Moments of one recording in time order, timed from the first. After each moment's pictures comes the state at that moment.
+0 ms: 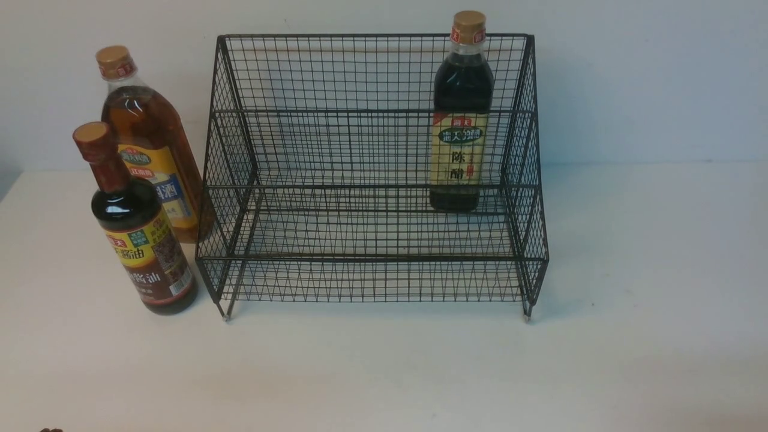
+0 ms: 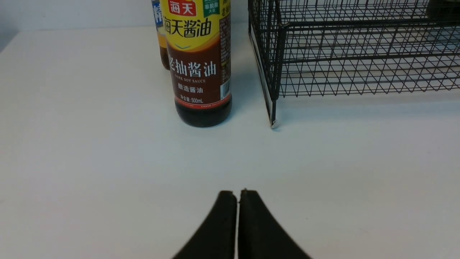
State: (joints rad) right arm -0.08 -0.01 0.02 -0.04 0.39 0.01; left arm -0.07 -0.01 0.03 -0.08 0.38 0.04
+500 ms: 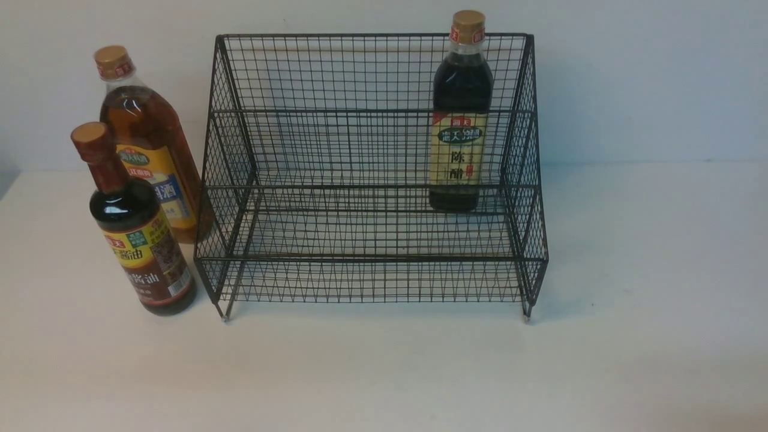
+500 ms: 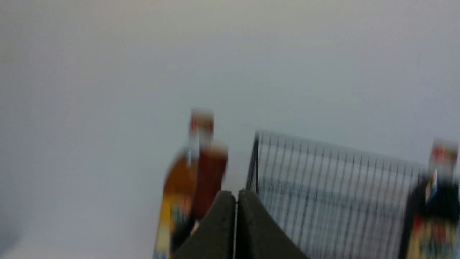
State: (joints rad) right arm -0.08 -0.01 0.02 -0.04 0.39 0.01; left arm -0.07 -0.01 0.03 -0.25 -0.28 0.01
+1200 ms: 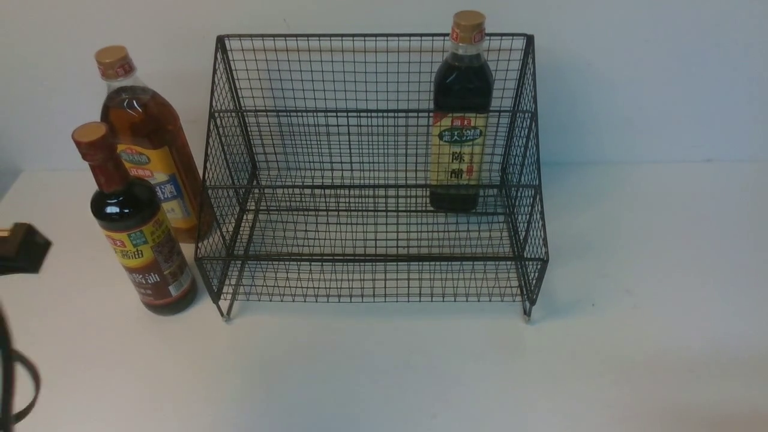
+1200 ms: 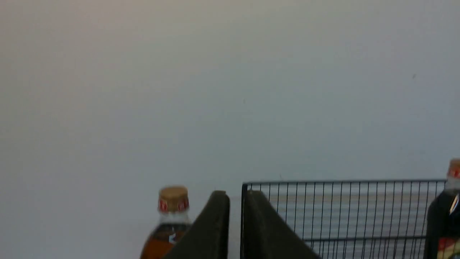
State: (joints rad) right arm -0.08 -0.01 0.02 -0.04 0.39 0.01; left arm -0.07 0.76 -0.35 0.04 -0.51 -0.11
